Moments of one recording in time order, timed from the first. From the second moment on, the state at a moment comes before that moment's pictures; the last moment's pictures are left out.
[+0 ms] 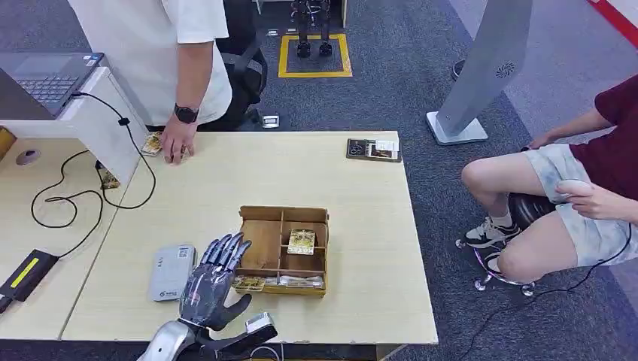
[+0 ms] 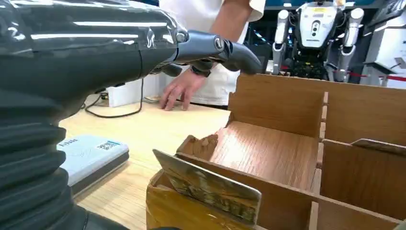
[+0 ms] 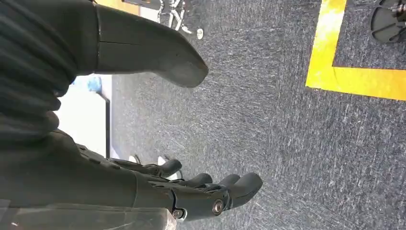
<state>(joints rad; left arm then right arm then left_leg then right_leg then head) -0.01 0.14 -0.54 -1.45 -1.12 0.38 0.10 -0.03 0.01 1.46 0.01 -1.15 -0.47 0.01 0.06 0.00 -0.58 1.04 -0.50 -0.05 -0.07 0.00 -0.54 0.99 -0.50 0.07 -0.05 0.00</state>
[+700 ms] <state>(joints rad) -0.01 0.20 -0.54 -1.46 -1.09 0.45 0.03 -0.03 0.01 1.45 0.01 -1.15 -0.47 -0.01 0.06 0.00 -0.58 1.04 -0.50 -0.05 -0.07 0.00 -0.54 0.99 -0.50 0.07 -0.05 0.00</state>
